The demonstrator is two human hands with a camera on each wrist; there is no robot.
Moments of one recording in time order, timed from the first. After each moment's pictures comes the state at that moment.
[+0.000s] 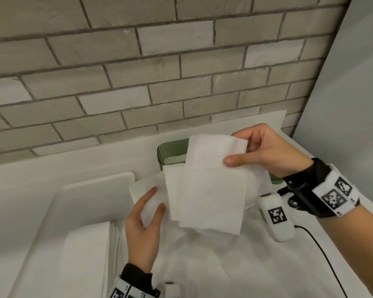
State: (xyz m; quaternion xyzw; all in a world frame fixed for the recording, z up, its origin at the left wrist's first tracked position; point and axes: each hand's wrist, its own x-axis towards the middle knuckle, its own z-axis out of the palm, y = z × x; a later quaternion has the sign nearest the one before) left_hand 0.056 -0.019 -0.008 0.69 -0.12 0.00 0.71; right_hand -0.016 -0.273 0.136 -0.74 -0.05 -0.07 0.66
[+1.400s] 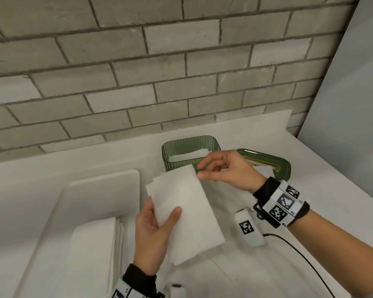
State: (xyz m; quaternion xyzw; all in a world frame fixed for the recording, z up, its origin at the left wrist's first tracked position) left_hand 0.040 -0.016 0.006 0.61 -0.15 -0.09 0.77; right_hand 0.032 -0.247 0.057 -0.81 0.02 -0.10 0.58
